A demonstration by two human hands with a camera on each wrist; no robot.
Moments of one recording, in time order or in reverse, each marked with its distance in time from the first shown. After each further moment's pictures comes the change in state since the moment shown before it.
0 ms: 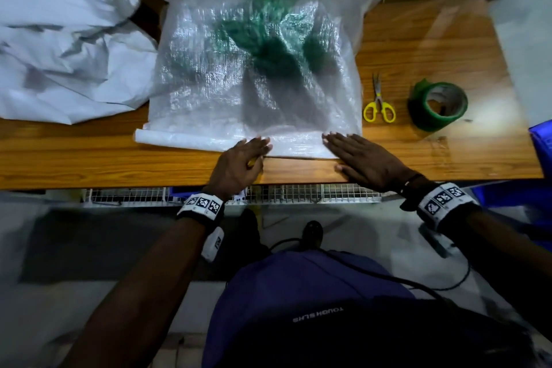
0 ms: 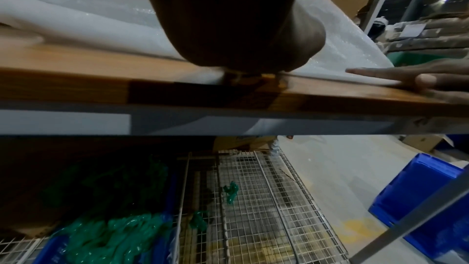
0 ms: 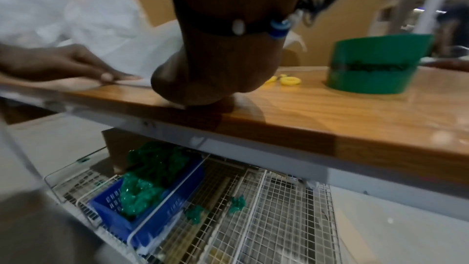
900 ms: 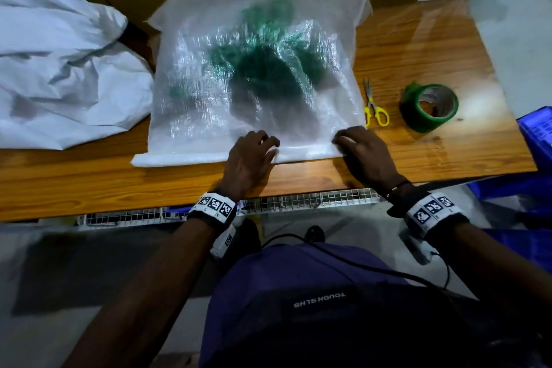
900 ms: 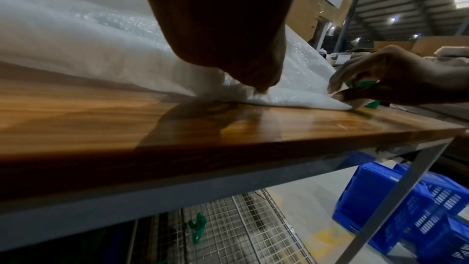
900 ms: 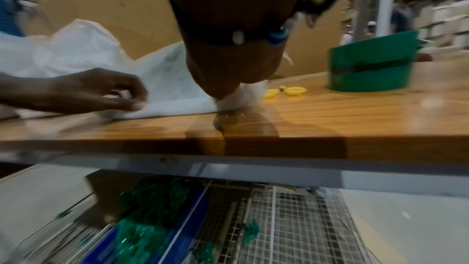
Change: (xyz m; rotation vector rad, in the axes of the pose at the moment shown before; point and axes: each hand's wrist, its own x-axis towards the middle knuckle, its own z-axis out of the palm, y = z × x) left_hand 0.060 0.021 0.000 0.241 -0.019 0.084; right_hand 0.020 -0.014 -0.013 0.040 0.449 0.307
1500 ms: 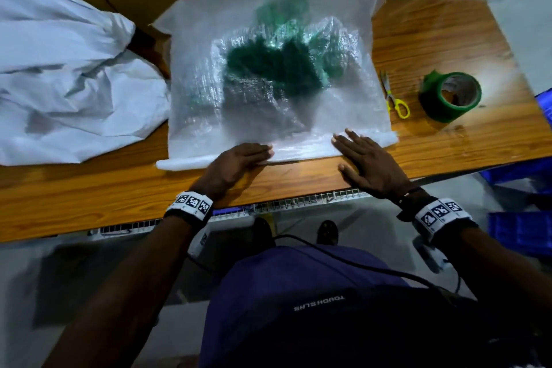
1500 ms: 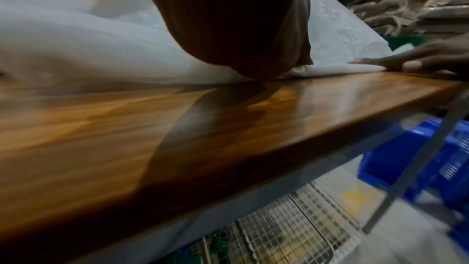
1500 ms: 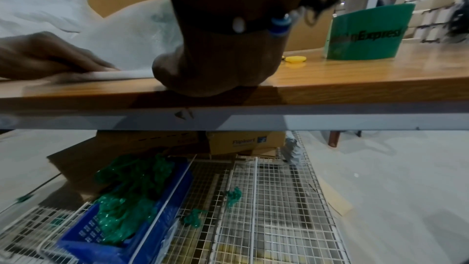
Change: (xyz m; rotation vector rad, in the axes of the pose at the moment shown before) left_hand -0.040 -0.090 -0.046 -0.274 -0.170 0.255; right_hand -0.011 -0.036 0.027 0.111 -0.262 0.103
